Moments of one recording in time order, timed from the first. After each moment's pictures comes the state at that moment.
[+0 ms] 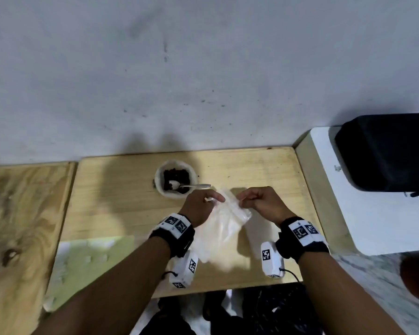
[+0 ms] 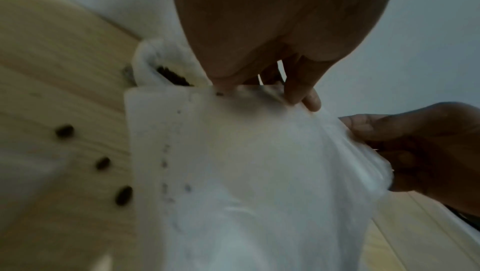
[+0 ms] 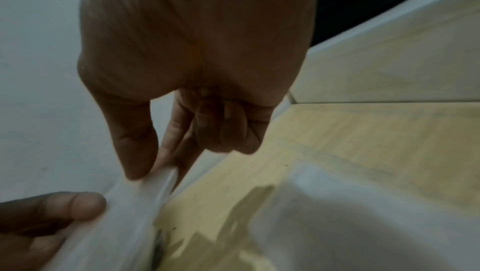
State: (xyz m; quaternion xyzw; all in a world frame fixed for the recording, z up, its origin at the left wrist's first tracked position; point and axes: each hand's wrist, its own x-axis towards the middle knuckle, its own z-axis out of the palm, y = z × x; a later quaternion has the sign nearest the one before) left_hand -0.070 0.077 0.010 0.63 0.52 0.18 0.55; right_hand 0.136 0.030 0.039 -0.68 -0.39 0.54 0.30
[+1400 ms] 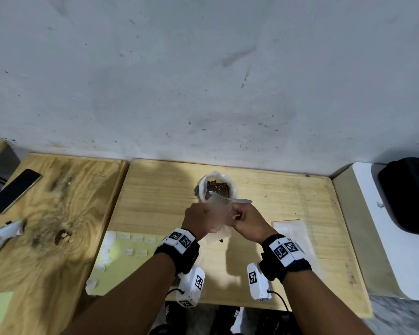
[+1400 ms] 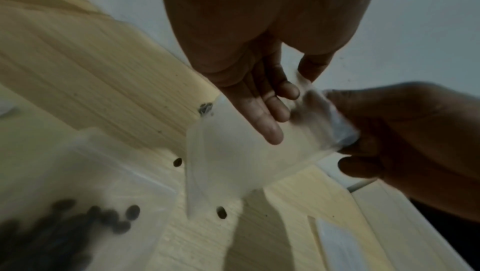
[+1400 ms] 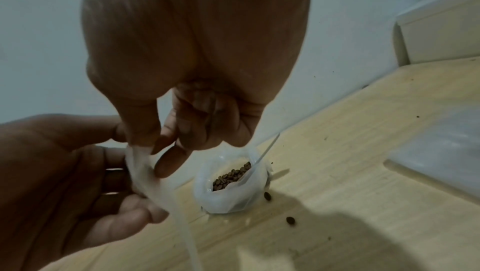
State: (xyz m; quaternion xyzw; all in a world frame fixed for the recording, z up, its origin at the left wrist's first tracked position) left_hand -0.173 0.067 0.044 0.43 0.62 0.27 0.60; right_hand -0.009 0.053 0.037 -0.59 -0.57 0.51 0.25
